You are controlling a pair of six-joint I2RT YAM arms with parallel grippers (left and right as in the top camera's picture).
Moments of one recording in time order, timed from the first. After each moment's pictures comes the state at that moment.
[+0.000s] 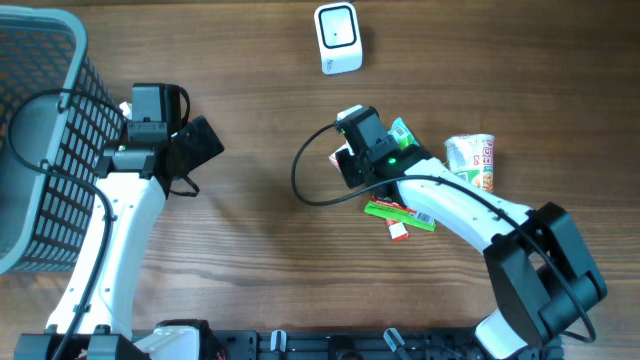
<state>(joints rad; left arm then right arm) -0.02 1.39 1.10 -0.82 -0.15 -0.55 0.59 1.76 1.05 -0.31 0.12 0.10</state>
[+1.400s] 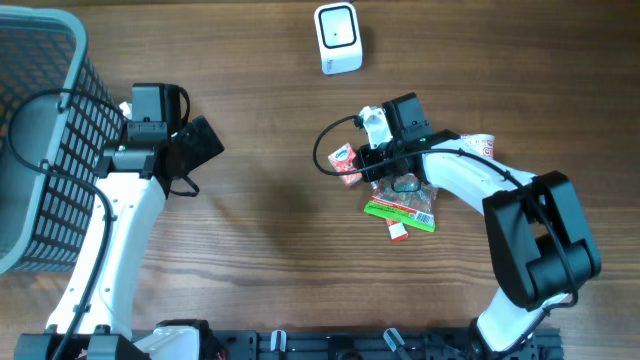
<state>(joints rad) -0.02 1.39 1.10 -0.82 -0.15 -0.55 0.37 1.88 1.03 -0.28 -0.38 0.03</state>
